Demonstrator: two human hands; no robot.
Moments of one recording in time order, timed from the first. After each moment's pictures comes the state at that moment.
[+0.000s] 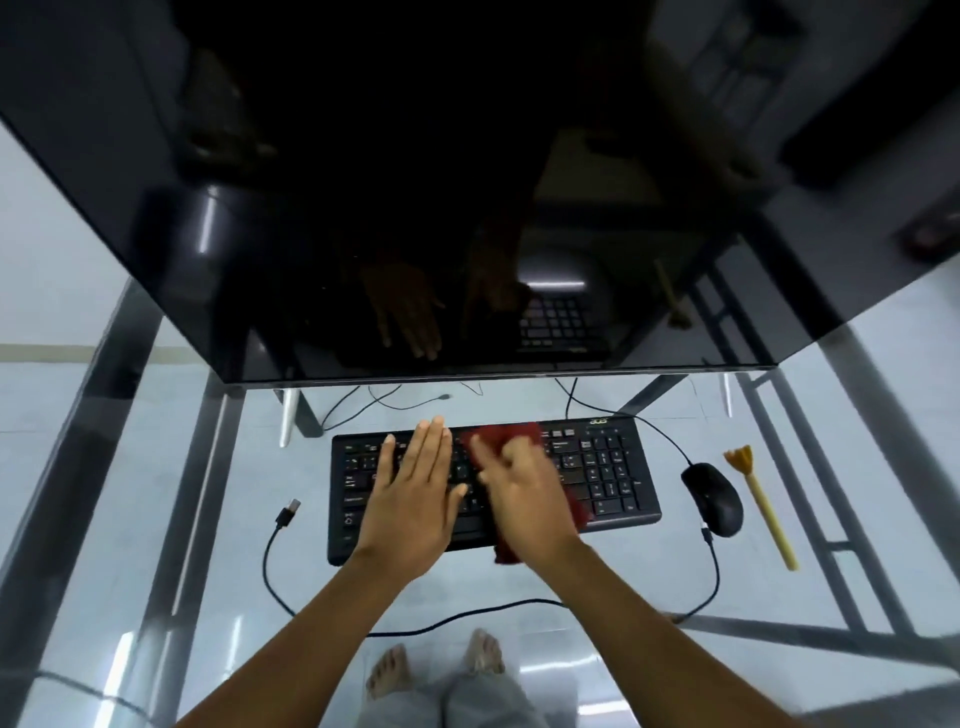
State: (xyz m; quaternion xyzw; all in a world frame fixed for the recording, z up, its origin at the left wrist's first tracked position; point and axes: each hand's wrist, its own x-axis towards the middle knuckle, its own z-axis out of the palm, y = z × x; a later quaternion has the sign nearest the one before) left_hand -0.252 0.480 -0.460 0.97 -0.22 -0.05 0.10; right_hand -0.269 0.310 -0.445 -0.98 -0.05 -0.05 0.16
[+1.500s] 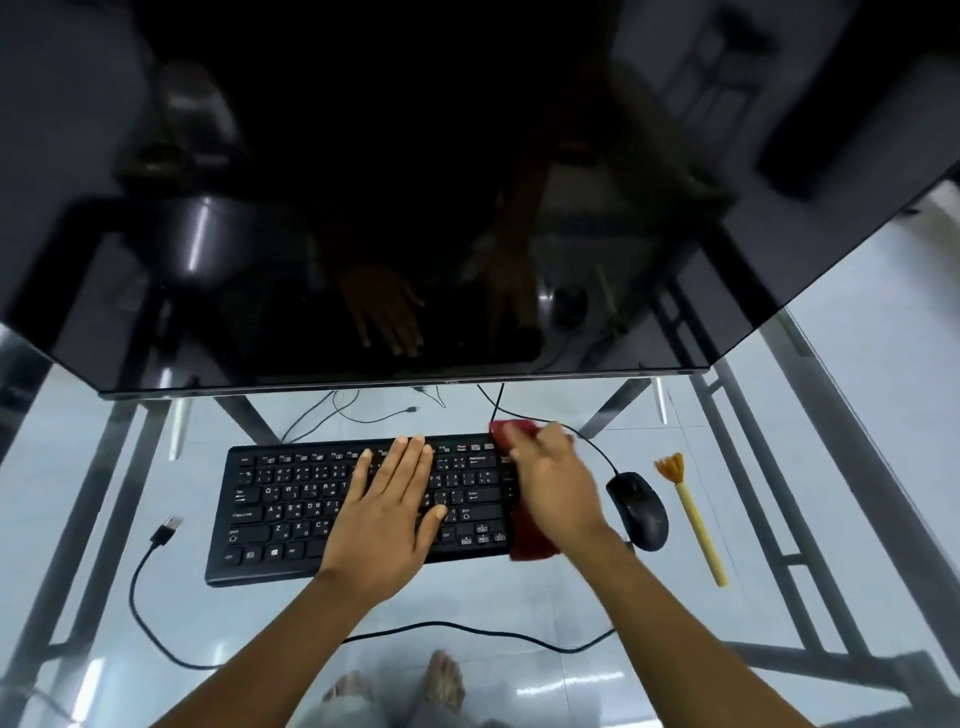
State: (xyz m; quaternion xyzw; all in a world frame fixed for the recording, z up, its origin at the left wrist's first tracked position) left_hand -0.266 0.399 -0.468 0.97 -0.24 -0.03 0.09; right_hand -0.260 0.173 -0.436 -0.99 -0.01 -0.02 0.14
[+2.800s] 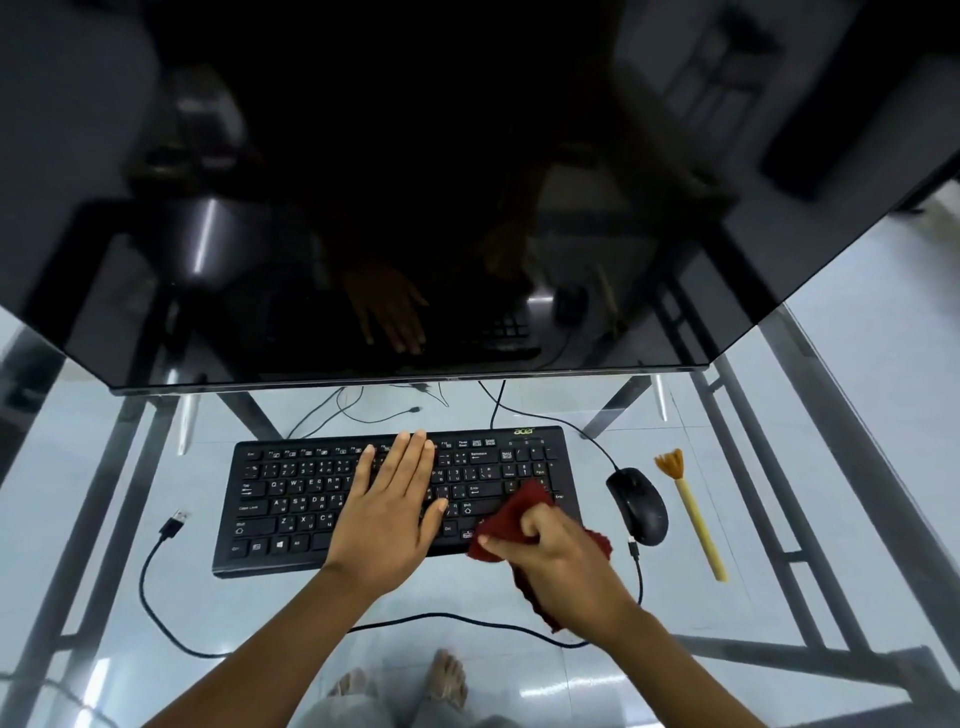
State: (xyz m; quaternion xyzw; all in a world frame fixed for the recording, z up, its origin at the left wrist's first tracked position) left_hand -0.268 0.399 -0.469 0.97 -0.24 -0.02 0.09; right_hand -0.345 0.171 -0.434 -0.96 -0.08 0.10 0.26
